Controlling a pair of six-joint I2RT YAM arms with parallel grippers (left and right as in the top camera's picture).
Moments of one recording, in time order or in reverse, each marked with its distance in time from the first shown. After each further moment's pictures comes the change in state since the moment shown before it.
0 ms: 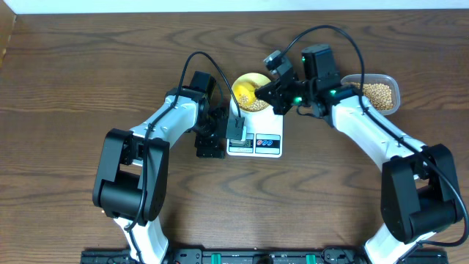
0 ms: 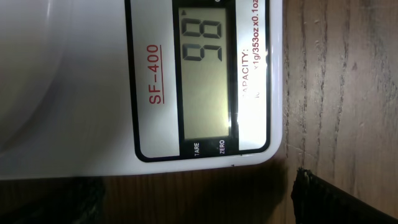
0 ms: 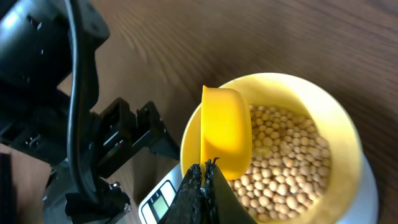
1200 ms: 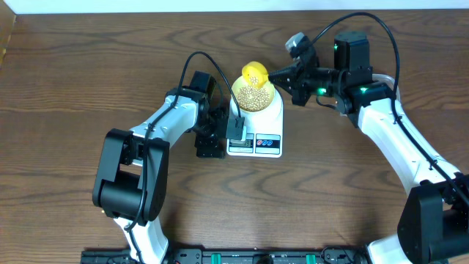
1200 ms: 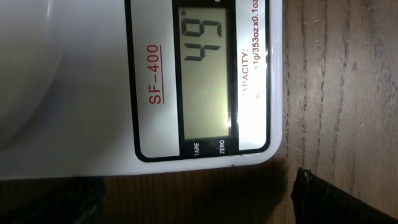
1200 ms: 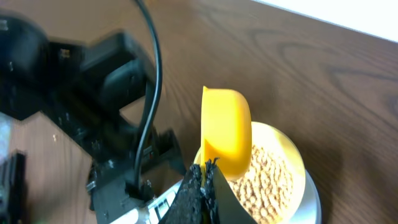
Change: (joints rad) left arm 0.000 0.000 0.000 0.000 0.000 0.000; right arm -0.095 -0.148 0.002 -0.029 -0.124 -0.137
